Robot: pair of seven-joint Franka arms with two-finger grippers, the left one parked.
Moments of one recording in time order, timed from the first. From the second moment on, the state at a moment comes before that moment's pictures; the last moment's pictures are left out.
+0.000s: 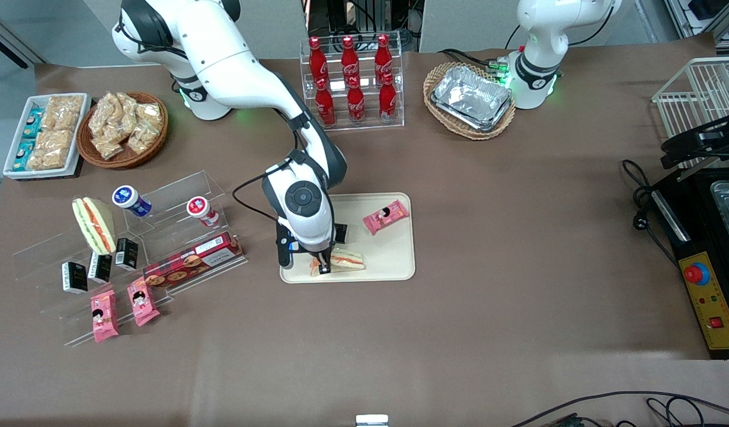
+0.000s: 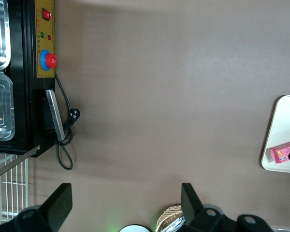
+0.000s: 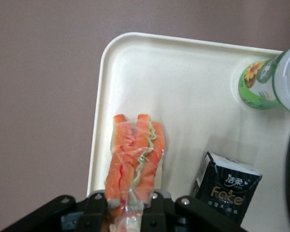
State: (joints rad) arm 0.83 0.71 -0.26 -1.60 0.15 2.33 1.98
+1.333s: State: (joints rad) arm 0.81 0.44 -0.35 -1.56 0.13 2.14 1.75
